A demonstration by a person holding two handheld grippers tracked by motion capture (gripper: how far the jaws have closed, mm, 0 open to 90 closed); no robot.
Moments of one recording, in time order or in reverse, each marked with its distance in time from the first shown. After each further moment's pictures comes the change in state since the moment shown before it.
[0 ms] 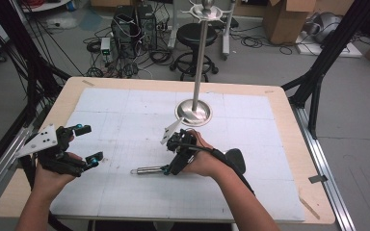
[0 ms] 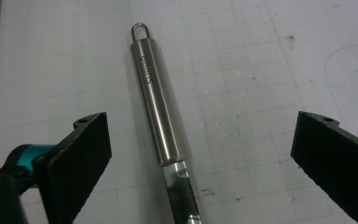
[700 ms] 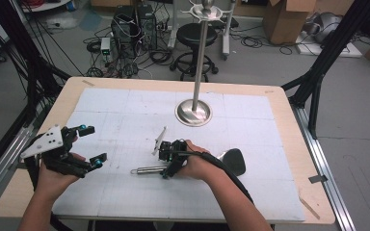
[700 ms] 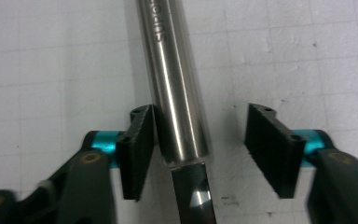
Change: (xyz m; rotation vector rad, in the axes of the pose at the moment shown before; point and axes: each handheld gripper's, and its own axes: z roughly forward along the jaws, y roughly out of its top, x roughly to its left) left arm -0.005 0.000 0.008 0.026 -0.004 0.026; right arm 0.006 0.003 0.035 0.203 0.046 -0.057
